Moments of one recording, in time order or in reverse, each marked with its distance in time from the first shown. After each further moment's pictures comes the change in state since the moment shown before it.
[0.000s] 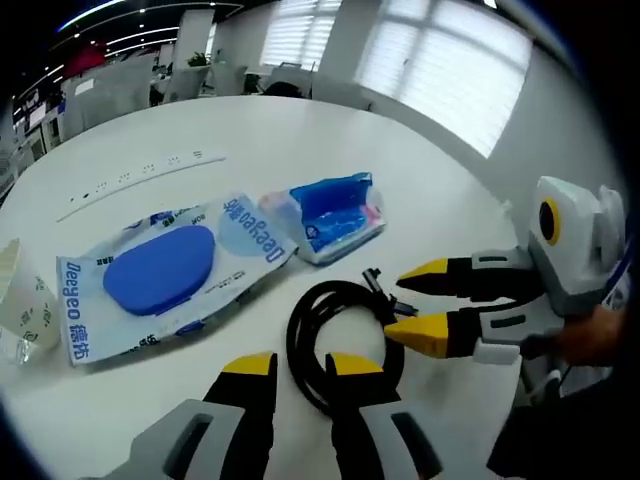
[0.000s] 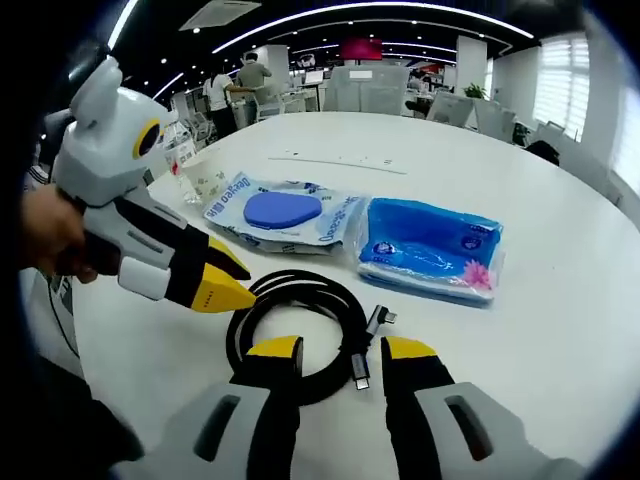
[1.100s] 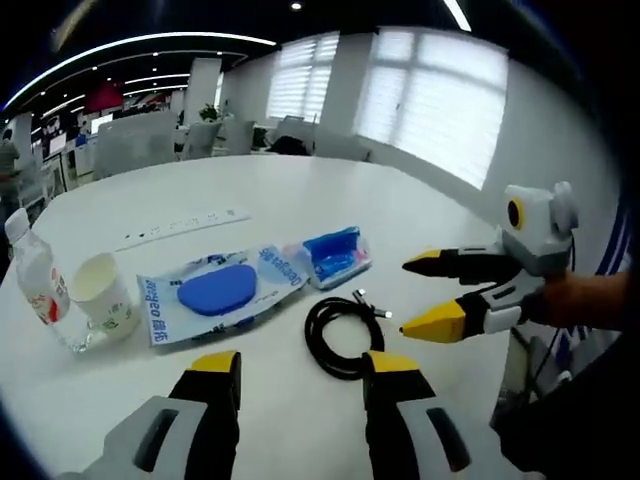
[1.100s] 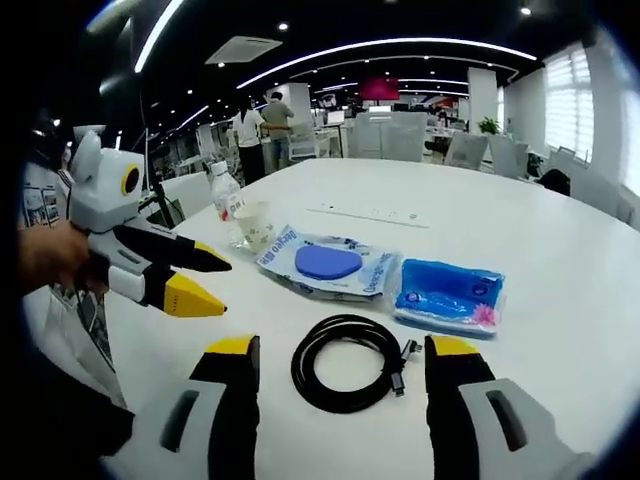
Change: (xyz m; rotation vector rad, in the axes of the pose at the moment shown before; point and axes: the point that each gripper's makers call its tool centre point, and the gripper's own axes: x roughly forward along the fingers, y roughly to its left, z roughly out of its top) left arm -0.102 0.018 -0.007 0.035 -0.233 0.046; right arm -0.048 0.031 0.034 -0.019 -0.181 0.095
